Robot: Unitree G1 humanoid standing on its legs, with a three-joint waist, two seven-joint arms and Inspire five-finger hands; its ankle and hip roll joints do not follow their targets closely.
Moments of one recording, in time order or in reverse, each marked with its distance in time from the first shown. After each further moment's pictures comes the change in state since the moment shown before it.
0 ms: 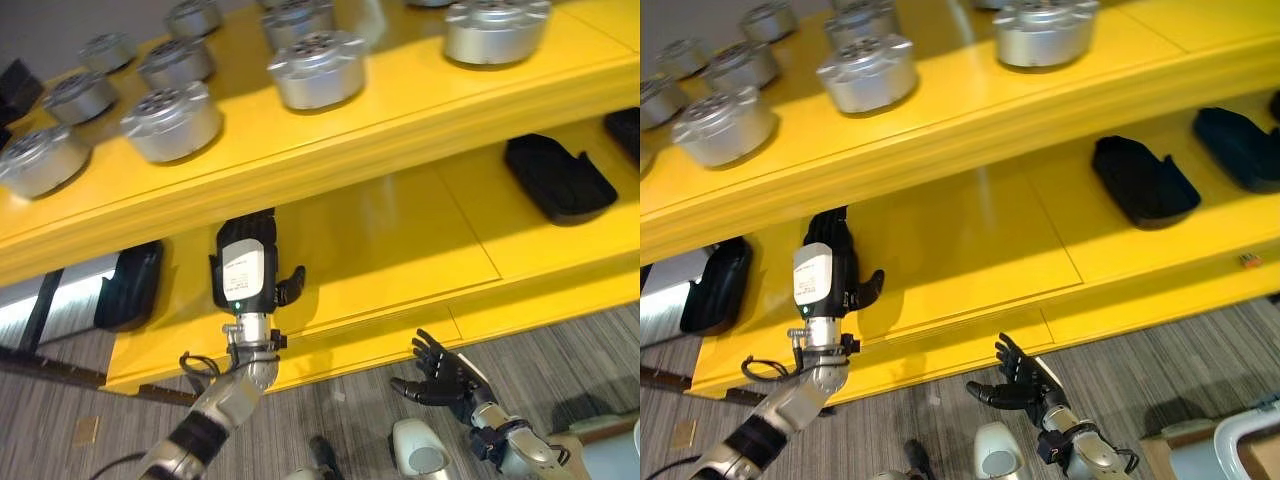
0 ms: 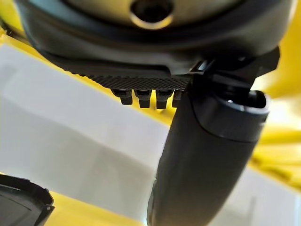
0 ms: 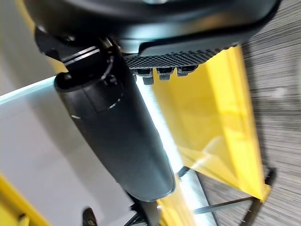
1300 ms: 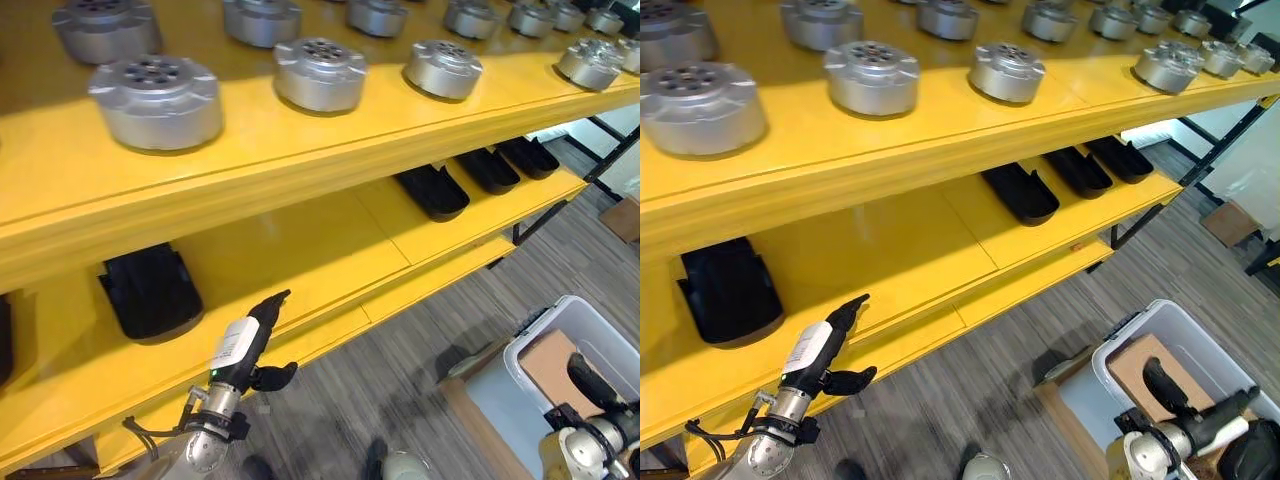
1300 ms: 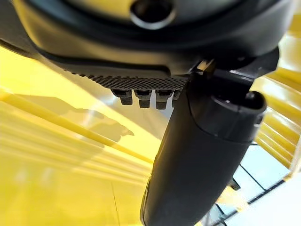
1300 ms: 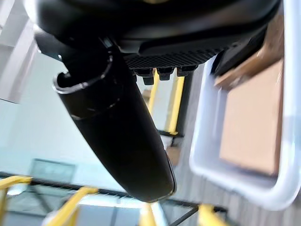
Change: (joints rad) left arm 0.333 0.186 0.118 -0.010 -0.166 -0.142 -0.414; right arm -0.038 0.205 -0.487 0.239 -0.137 -0.239 -0.935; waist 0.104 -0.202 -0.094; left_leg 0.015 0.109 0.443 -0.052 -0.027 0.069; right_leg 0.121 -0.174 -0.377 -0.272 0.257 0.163
